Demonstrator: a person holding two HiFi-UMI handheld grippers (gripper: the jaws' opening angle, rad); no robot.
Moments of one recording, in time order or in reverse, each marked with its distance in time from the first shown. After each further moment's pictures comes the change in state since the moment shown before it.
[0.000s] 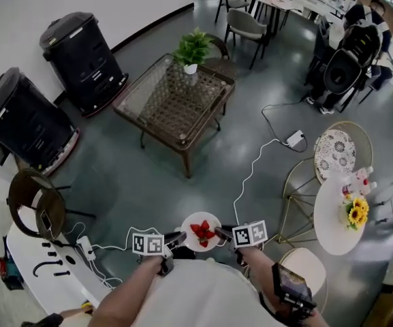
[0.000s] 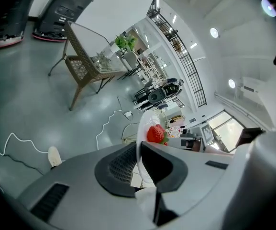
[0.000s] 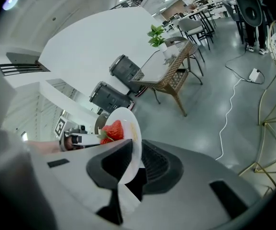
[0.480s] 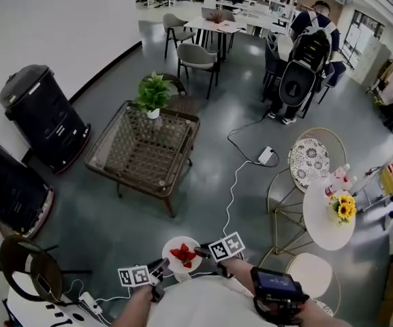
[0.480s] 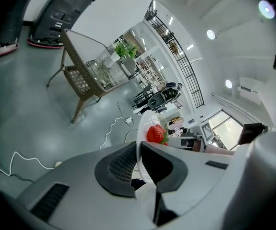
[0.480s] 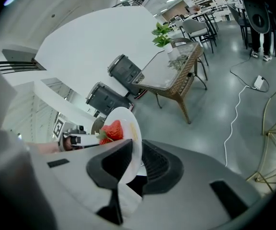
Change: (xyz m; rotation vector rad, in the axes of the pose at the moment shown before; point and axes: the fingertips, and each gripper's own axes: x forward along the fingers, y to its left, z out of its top) left arm -0.030 0.046 0.093 0.045 -0.030 -0.027; right arm 0.064 0.023 0.080 -0.022 -0.010 -0.044
